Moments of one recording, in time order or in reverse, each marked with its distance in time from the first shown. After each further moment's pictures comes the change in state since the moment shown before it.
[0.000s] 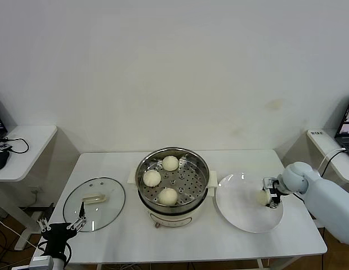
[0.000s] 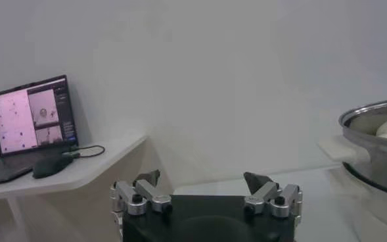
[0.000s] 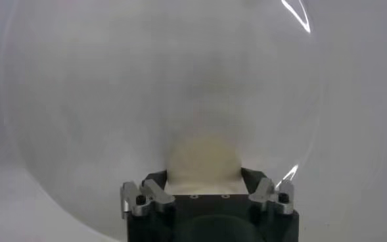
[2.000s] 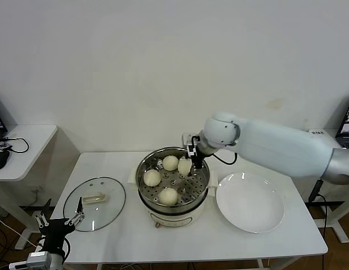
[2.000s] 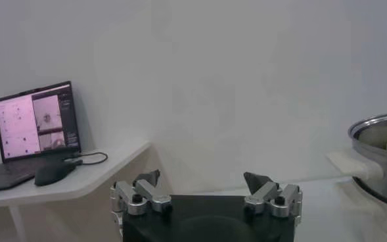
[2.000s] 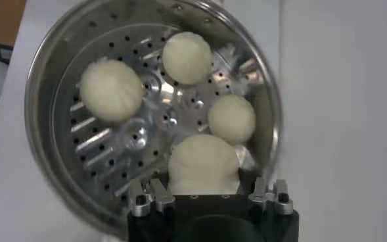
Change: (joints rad) left arm -0.033 0.005 -0.009 0.009 -0.018 -0.002 -0.002; right arm 0.781 0.331 -0.752 0.233 0.754 -0.431 0.179
